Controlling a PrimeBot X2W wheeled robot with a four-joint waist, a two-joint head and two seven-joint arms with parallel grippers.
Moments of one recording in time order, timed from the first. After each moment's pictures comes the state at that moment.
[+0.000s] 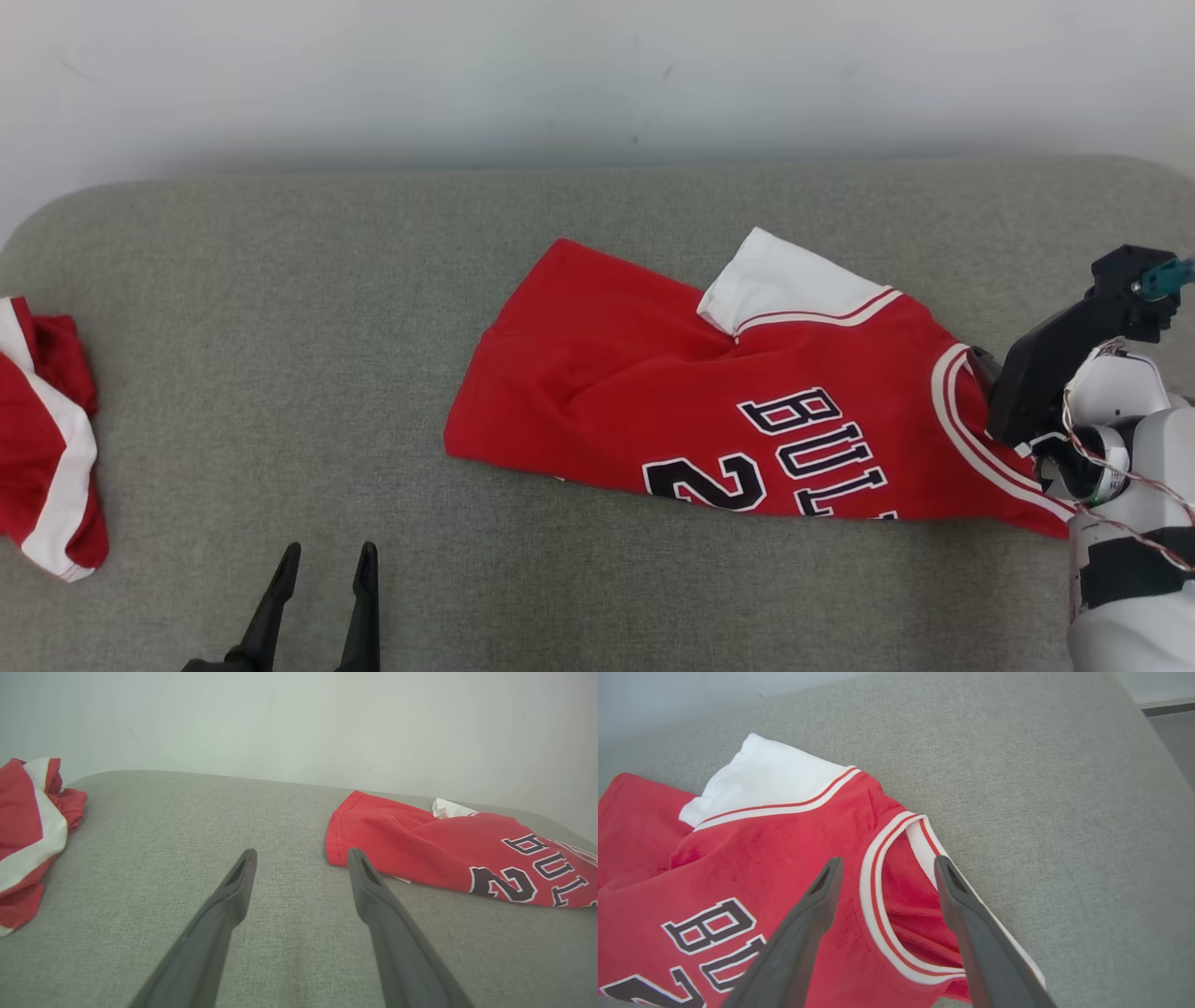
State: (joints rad) left arm 0.07 0.11 -0.07 0.10 -0.26 -0.13 -0.26; right arm -0.58 -0.08 -0.29 0.40 0.05 0.13 0.80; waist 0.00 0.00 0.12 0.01
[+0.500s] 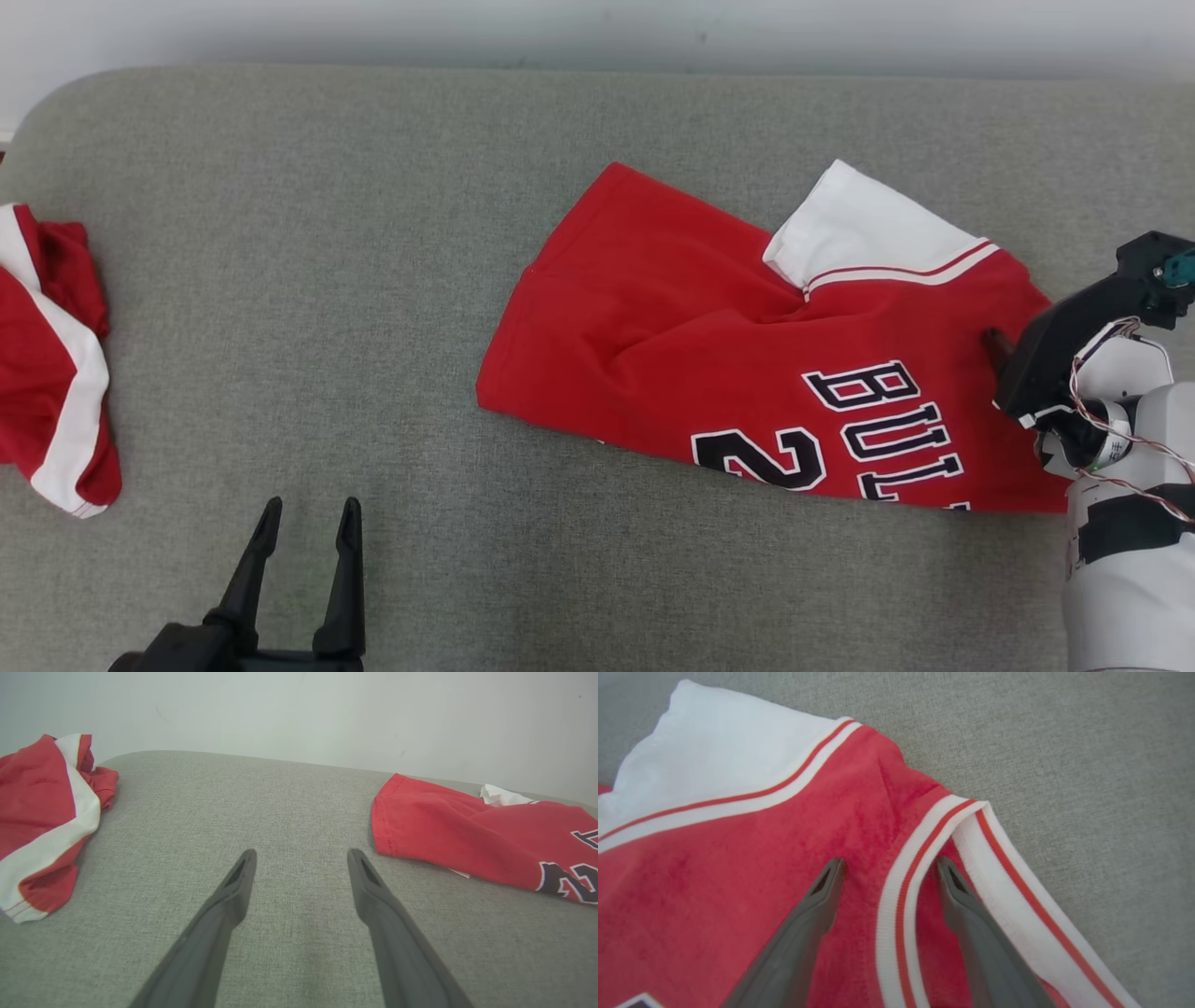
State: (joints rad) left arm 0.01 0.13 -0.06 0.08 -0.27 -0.13 -0.26; right arm -0.71 -0.07 -0.43 0.60 -0.03 0.13 0.71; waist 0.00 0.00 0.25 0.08
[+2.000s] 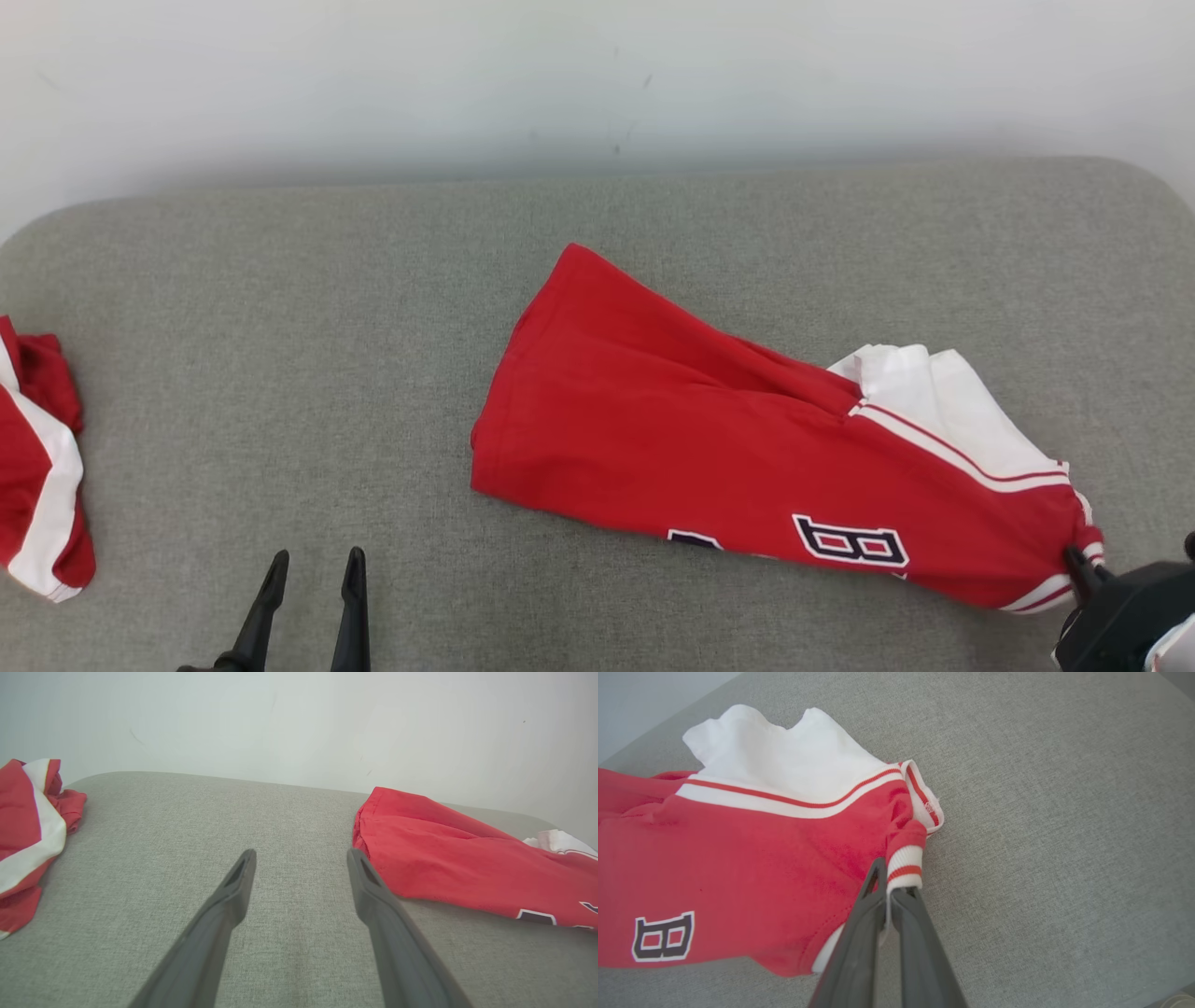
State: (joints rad) left arm 0.06 0.10 -0.04 0.11 -0.26 -0.13 -0.26; right arm -0.07 -0.05 -0.39 0.09 0.30 0.13 0.58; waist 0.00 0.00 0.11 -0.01
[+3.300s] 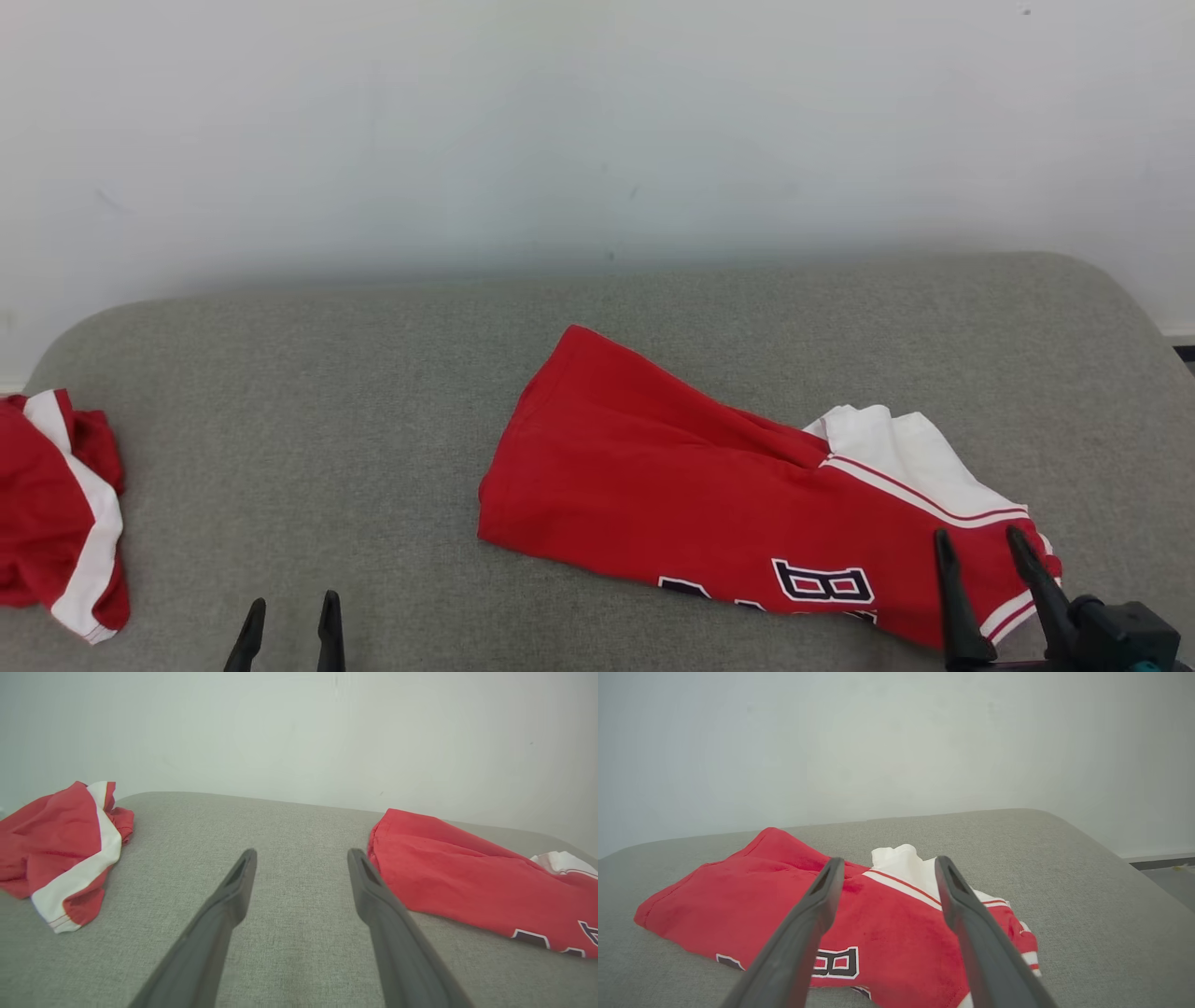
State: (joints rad) left arm 0.09 0.08 0.02 0.20 -0.24 -0.13 -0.26; right arm 0.10 -0.08 -0.05 0.06 0.17 0.13 -0.09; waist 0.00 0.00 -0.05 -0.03
